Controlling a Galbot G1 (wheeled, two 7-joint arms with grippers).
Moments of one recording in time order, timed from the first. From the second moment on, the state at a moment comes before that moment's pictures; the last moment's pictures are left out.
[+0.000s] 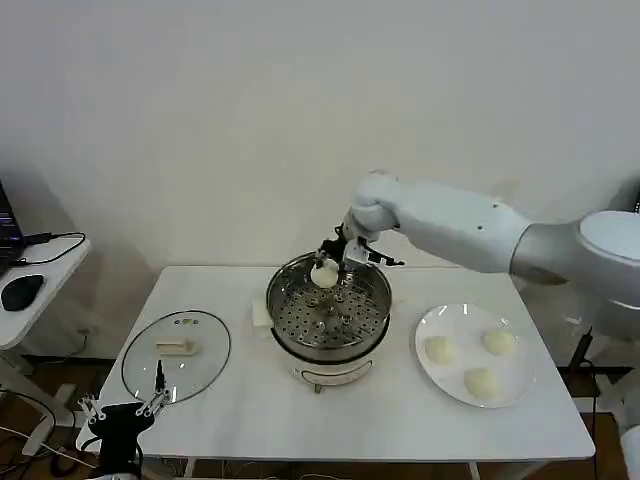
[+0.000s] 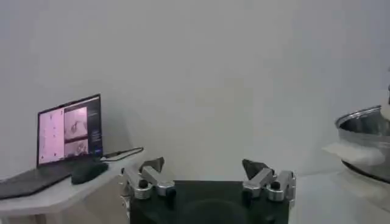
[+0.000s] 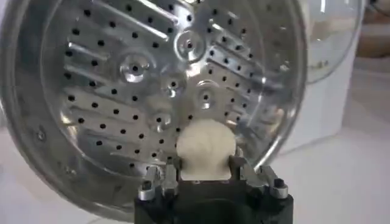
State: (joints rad) left arm 1.80 -1.29 -0.64 -2.18 -0.05 -0.06 -0.35; right arm 0.48 1.27 -1.29 1.01 -0.42 0.60 -0.72
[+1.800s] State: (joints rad) left arm 1.77 -1.22 -0.58 -2.19 -0.04 -0.04 -0.33; right arm 0.64 0.56 -1.42 1.51 -0.11 0.18 -0.85
